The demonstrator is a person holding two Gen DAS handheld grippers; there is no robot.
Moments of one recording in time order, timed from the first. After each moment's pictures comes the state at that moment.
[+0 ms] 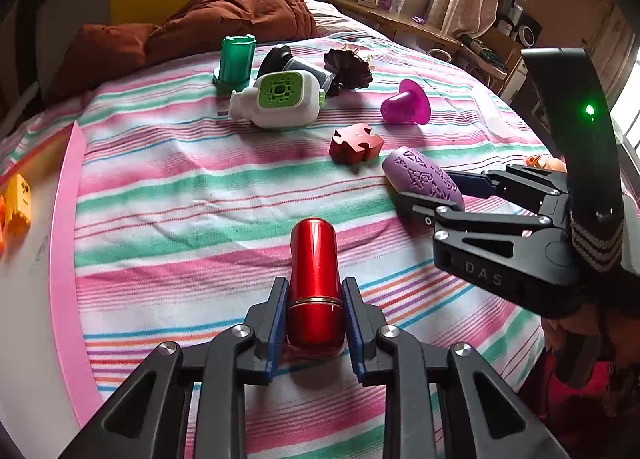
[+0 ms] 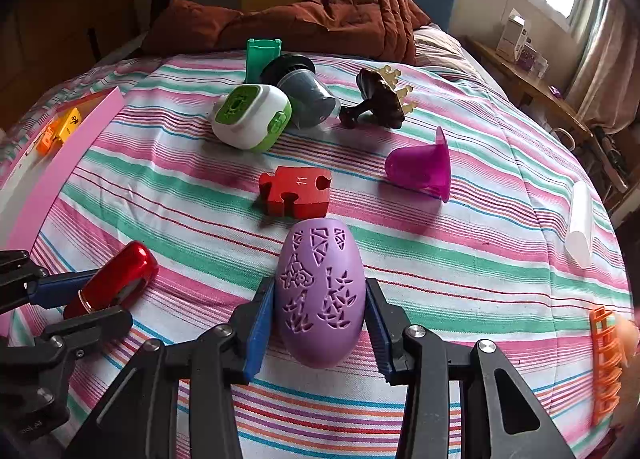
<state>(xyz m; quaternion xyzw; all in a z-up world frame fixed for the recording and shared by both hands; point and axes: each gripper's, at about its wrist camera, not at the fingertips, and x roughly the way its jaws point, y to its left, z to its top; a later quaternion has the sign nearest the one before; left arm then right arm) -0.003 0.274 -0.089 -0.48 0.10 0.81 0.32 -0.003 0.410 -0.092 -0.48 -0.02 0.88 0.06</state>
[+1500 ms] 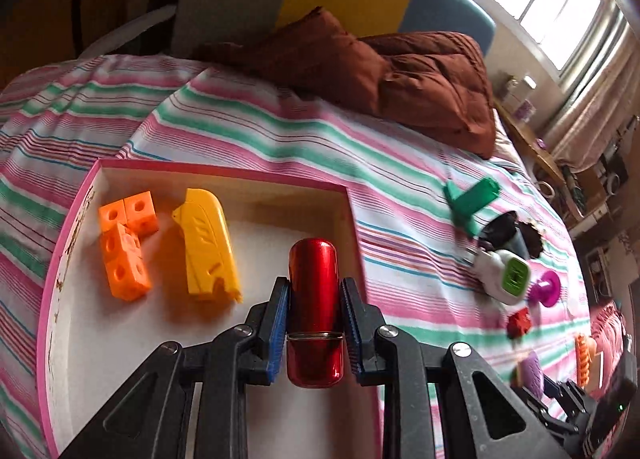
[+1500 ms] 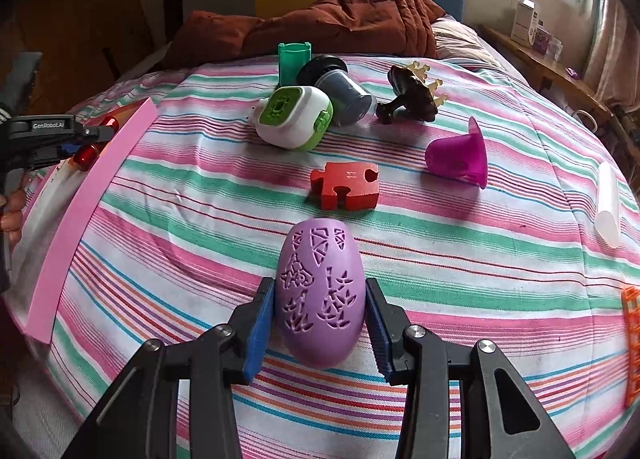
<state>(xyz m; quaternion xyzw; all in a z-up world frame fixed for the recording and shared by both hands) -0.163 0.119 -0.074 -0.50 -0.08 0.85 0.15 0.002 0.397 -0.089 -0.47 0.04 0.88 0.01</state>
